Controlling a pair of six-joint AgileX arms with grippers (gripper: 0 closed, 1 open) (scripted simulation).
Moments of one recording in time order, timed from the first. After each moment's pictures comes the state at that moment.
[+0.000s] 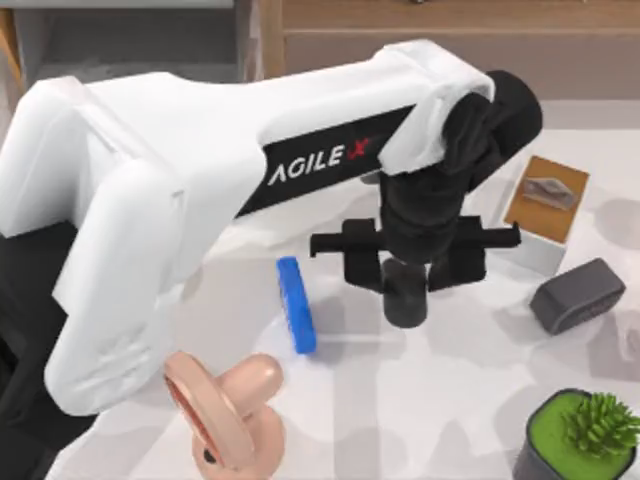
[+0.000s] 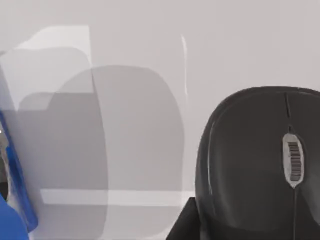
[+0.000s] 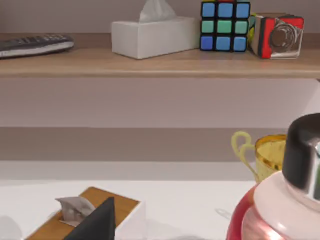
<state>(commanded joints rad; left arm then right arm) -0.86 2.32 1.97 -1.13 -0.07 -0.86 0.00 0.00 0.00 0.00 0.00 0.00</state>
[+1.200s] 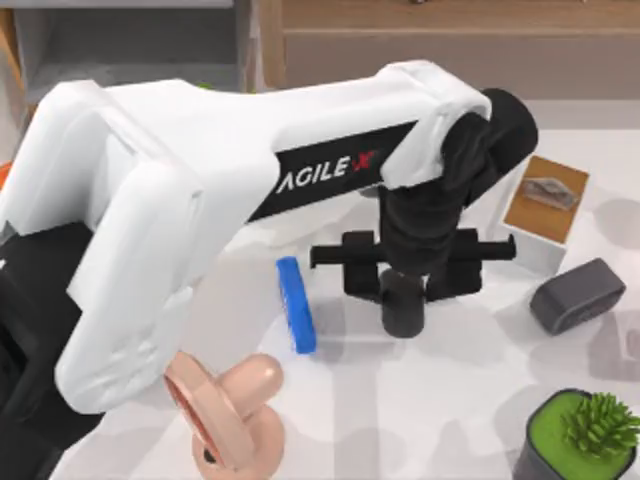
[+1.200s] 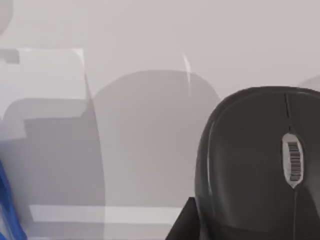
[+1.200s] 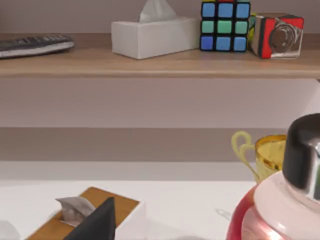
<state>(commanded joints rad) -0.87 2.35 1.93 -1.09 -0.07 -0.86 0.00 0.00 0.00 0.00 0.00 0.00</state>
